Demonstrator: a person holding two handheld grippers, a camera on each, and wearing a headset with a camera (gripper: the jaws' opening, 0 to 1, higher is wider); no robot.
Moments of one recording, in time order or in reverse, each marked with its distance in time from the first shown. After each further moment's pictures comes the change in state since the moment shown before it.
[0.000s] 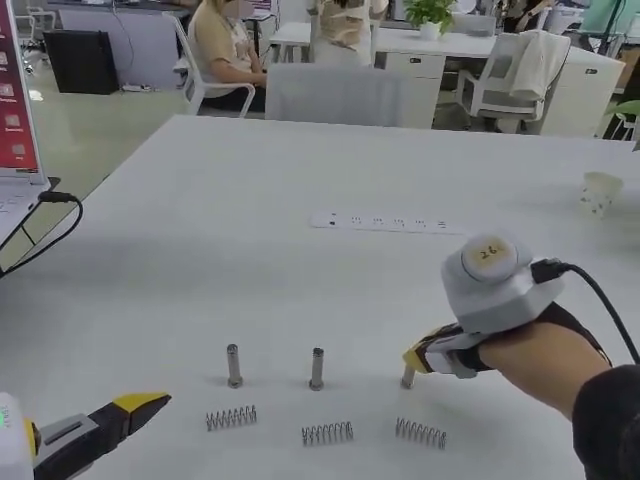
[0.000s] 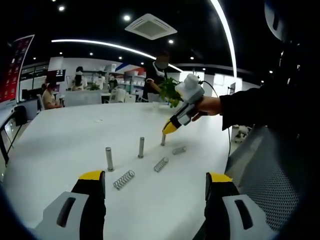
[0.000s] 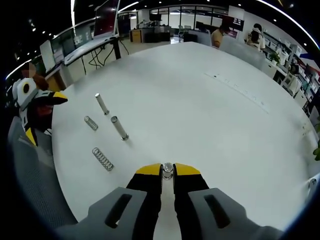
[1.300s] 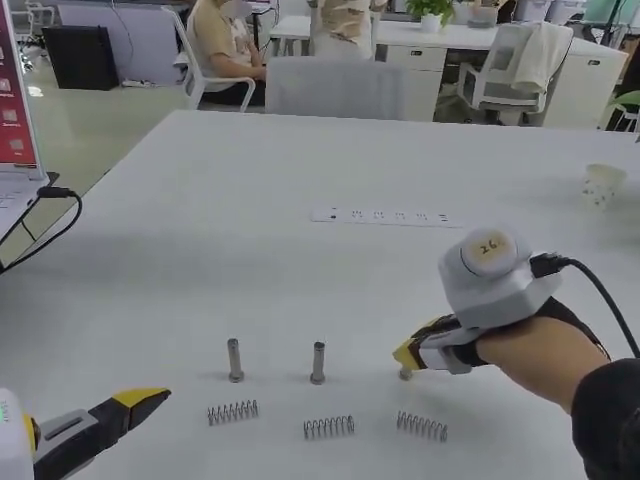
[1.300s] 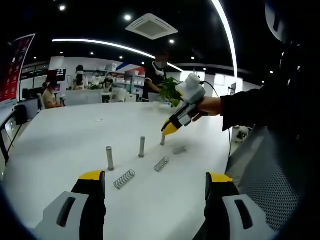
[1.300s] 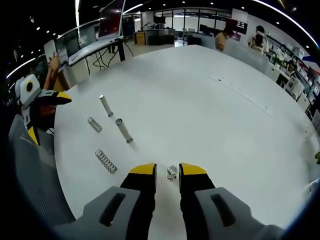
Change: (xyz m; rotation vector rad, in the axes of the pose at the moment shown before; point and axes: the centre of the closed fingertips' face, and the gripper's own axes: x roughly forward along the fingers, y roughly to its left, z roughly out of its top) left arm 0.000 0.002 -0.002 -0.004 0.002 0.006; right arm 0.003 0.007 0.005 -0.018 -0.029 0.027
